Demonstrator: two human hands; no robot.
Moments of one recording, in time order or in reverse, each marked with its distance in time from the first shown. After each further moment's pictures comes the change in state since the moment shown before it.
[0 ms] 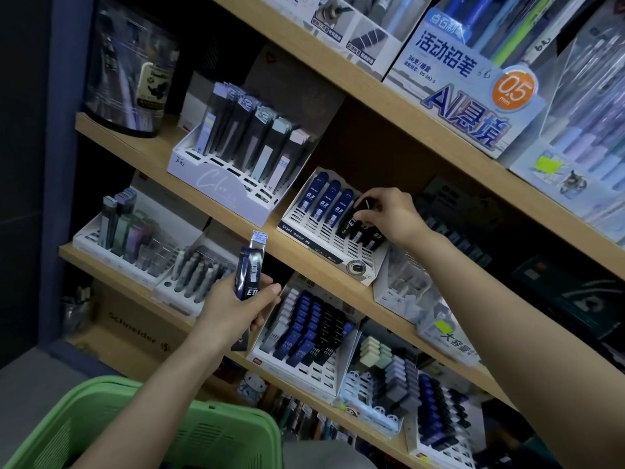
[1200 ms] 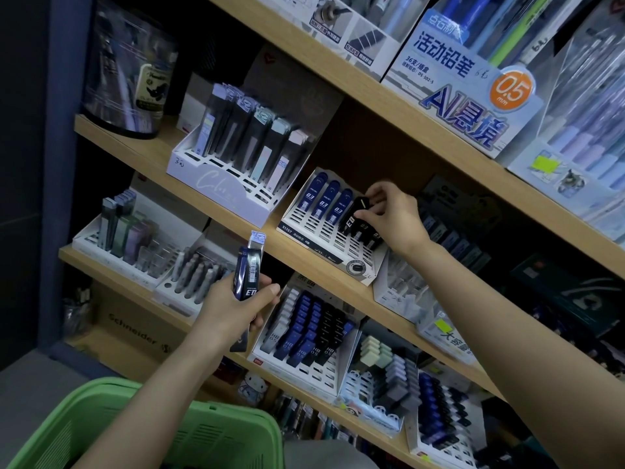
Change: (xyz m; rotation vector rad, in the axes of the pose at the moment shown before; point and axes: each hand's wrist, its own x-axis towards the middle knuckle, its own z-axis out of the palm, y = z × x) left_hand 0.000 0.000 -0.002 0.001 -0.007 -0.013; right_hand -0.009 0.007 0.006 0.028 0.182 -0.090
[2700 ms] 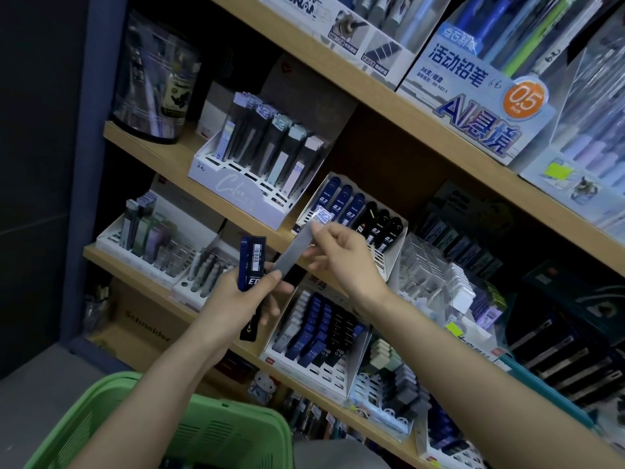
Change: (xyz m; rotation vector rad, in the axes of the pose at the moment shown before) left_hand -0.007 0.015 -0.012 -0.103 -0.088 0.103; right_hand -0.073 -0.090 0.049 0.709 -0.230 0.211
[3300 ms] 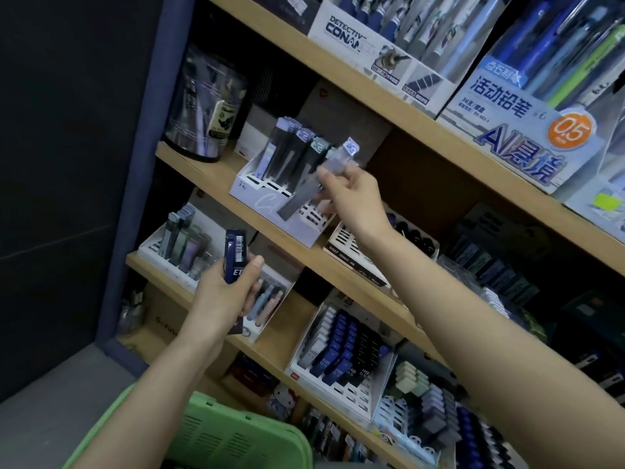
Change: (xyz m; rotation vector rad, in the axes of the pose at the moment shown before) left_hand 0.001 0.016 -0.042 0.012 0.318 0.052; right_hand 0.065 -0.064 0.030 -0.096 0.109 -0.176
